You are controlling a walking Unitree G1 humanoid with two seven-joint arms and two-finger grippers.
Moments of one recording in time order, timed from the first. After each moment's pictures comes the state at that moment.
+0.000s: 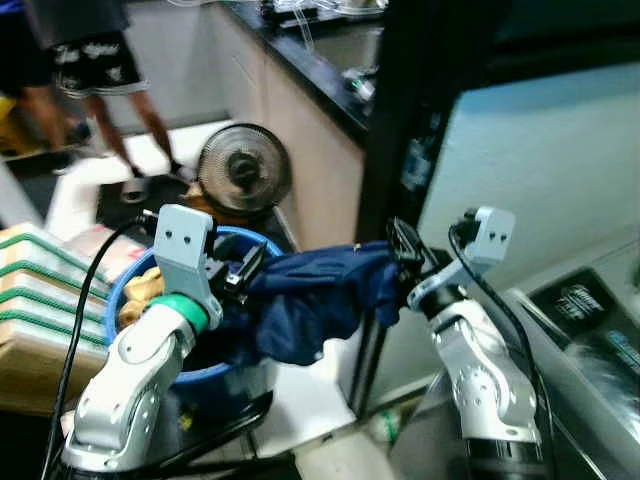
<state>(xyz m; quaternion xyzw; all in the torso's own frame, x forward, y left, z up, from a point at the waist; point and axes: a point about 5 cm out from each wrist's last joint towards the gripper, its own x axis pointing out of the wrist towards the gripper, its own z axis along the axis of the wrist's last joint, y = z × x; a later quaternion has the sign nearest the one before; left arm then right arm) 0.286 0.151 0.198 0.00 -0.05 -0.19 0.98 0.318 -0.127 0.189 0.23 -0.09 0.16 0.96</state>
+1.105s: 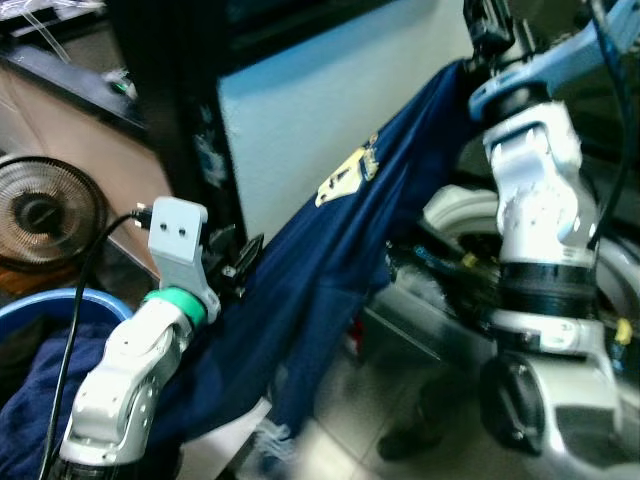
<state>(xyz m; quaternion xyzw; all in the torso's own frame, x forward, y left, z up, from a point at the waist) 0.288 0.149 0.204 -0.01 -0.06 -0.20 0.98 0.365 -0.170 0.394 0.23 -0.34 0.15 0.90</state>
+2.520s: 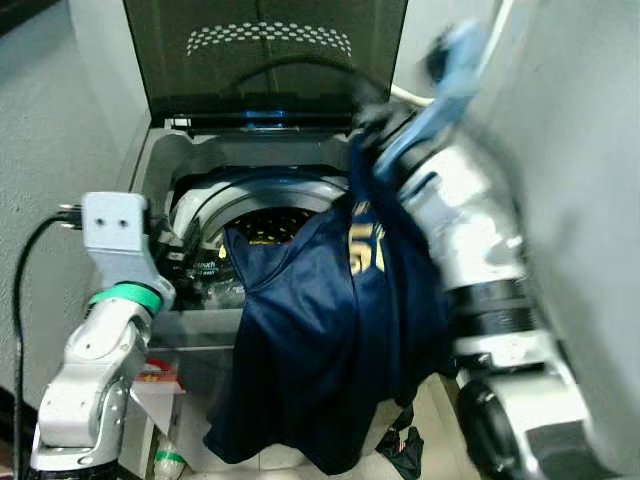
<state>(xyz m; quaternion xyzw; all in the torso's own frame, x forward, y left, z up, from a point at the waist) 0.284 0.197 0.216 0.00 -0.09 -0.03 1.00 0.373 -0.060 0.309 0.16 -0.16 0.34 0.91</state>
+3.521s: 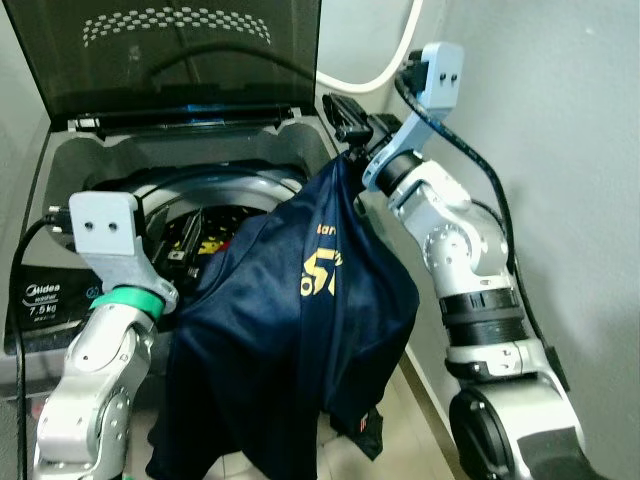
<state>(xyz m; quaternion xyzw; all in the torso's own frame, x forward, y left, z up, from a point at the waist) 0.271 0.188 0.225 -0.03 -0.13 -0.04 0.99 0.367 -0.056 0.311 0.16 -0.15 0.34 0.91</state>
